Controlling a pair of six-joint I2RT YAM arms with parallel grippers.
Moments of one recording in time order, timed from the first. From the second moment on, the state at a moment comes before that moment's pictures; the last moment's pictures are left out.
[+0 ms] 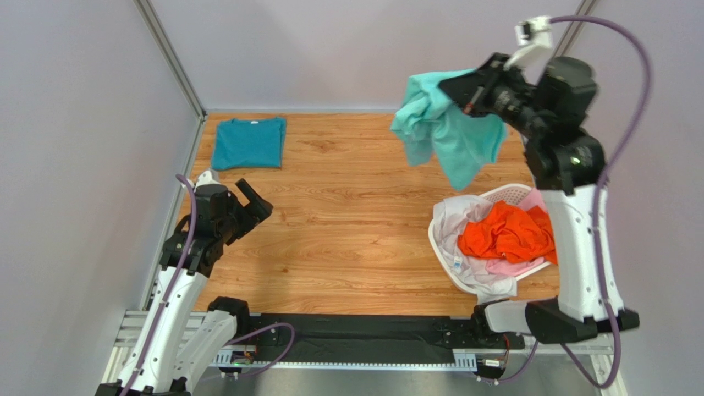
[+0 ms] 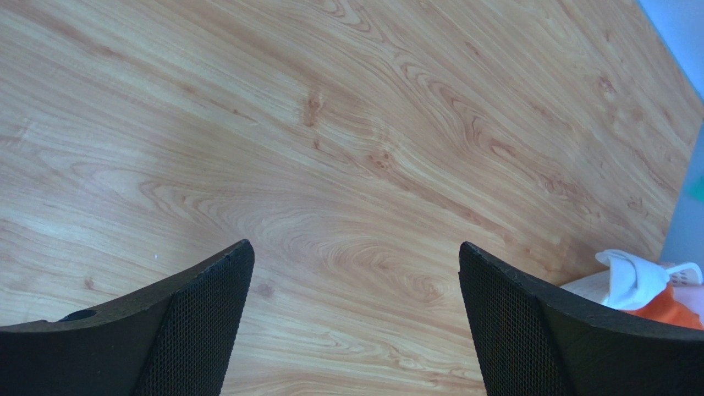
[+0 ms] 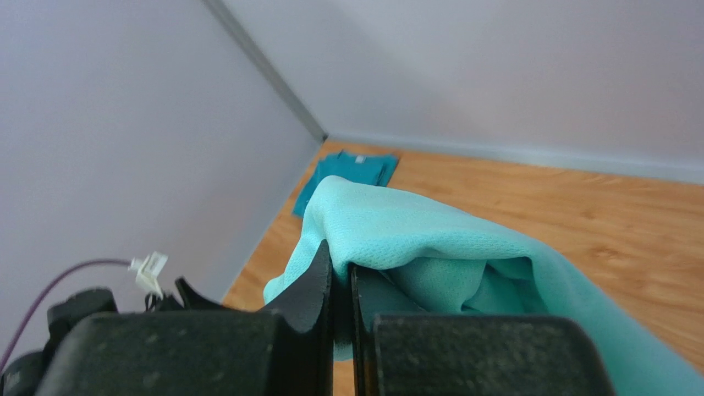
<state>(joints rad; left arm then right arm) -0.17 0.73 0.85 -0.79 -0.08 -0.76 0.19 1.29 1.94 -0.63 -0.37 0.49</state>
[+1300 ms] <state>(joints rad) -0.27 1.38 0.76 -0.60 0.02 -0.80 0.61 1.45 1.15 -0.56 0.15 0.38</state>
